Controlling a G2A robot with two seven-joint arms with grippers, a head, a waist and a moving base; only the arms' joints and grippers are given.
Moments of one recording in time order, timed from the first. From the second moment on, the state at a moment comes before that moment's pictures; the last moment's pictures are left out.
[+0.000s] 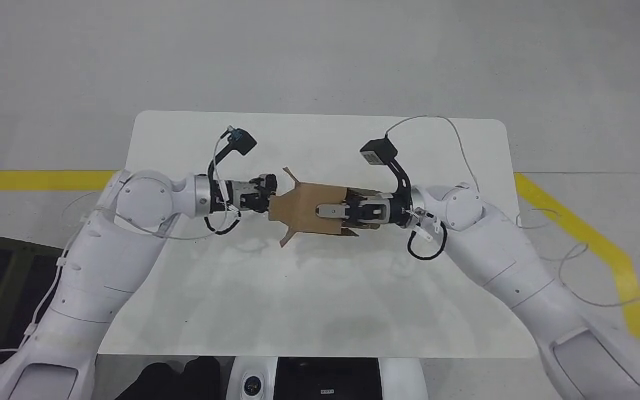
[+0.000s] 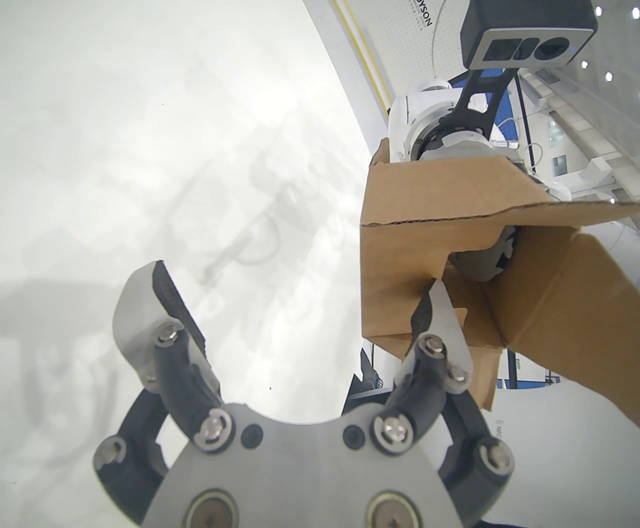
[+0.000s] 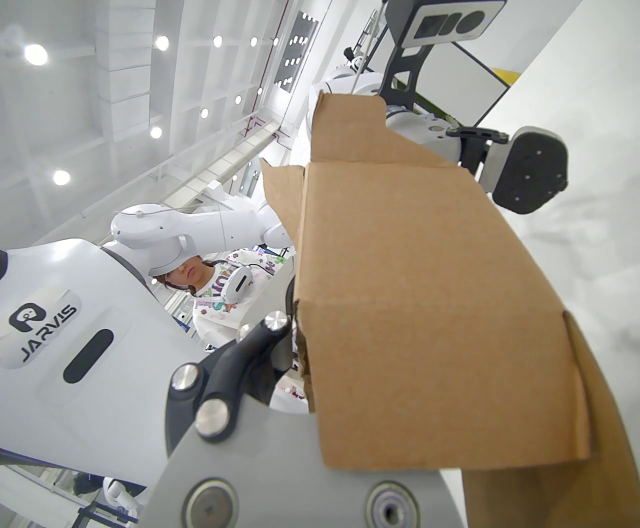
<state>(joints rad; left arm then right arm) 0.89 -0.95 -1.13 -1.52 -0.02 -0.38 -1.07 -0.65 -1.12 0.66 -1.23 0.69 -0.76 1.06</state>
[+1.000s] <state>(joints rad) 0.91 -0.93 -1.15 -1.54 0.05 -0.38 -1.06 -0.62 -1.13 0.67 -1.12 0.62 -0.83 0.99</state>
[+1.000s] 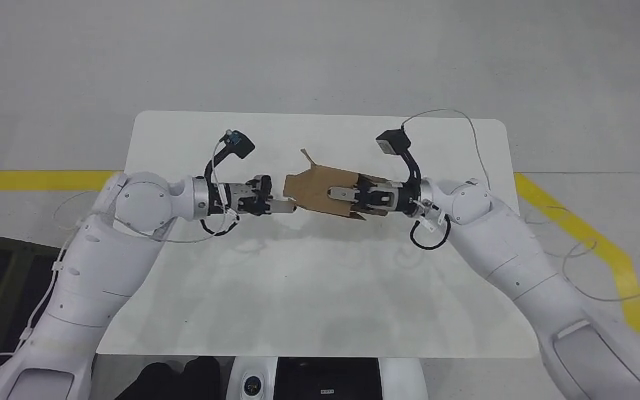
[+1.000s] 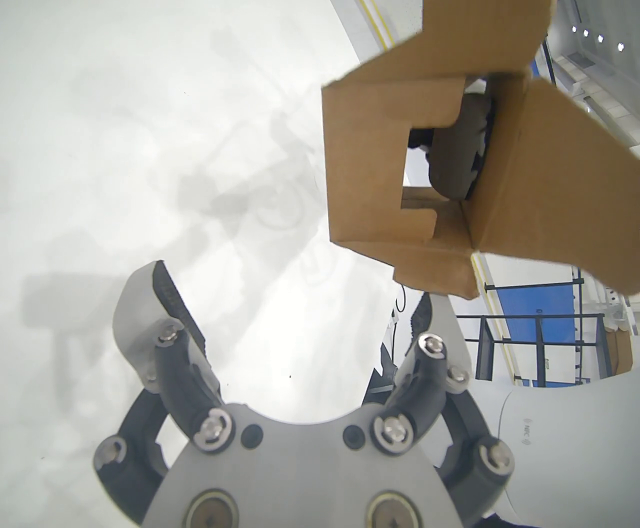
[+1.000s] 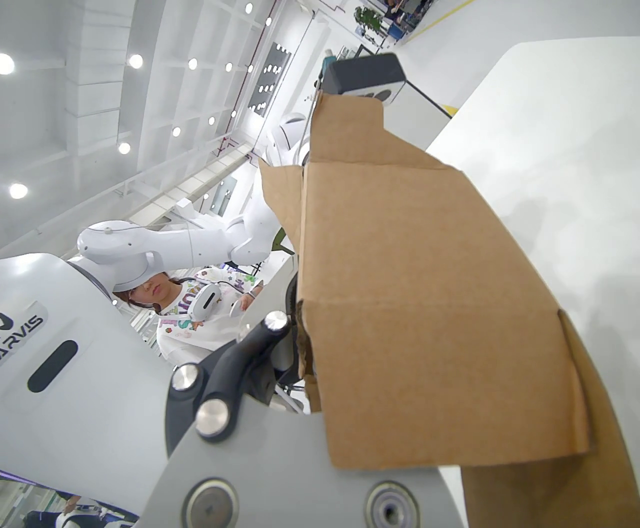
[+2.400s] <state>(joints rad) 0.86 -0.93 -1.15 -1.43 0.06 -0.37 -0.99 -0.65 -1.10 0.65 -1.17 0.72 -0.66 1.16</state>
